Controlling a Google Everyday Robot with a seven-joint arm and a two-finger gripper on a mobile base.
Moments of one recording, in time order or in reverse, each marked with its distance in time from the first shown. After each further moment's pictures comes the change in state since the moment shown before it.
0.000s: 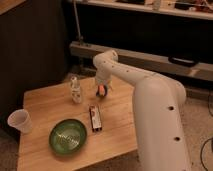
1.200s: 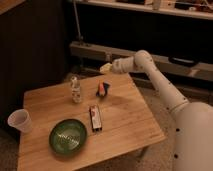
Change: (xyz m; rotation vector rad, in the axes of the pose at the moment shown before) arm 0.058 0.011 -0.126 0.922 0.385 -0.119
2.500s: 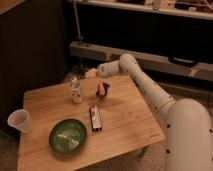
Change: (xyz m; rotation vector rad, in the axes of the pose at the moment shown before) arm -0.044 -0.048 0.104 0.017 -0.148 -0.169
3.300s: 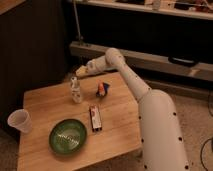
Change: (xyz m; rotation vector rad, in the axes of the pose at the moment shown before) arm 0.020 0.000 0.054 0.007 -0.092 -0.037
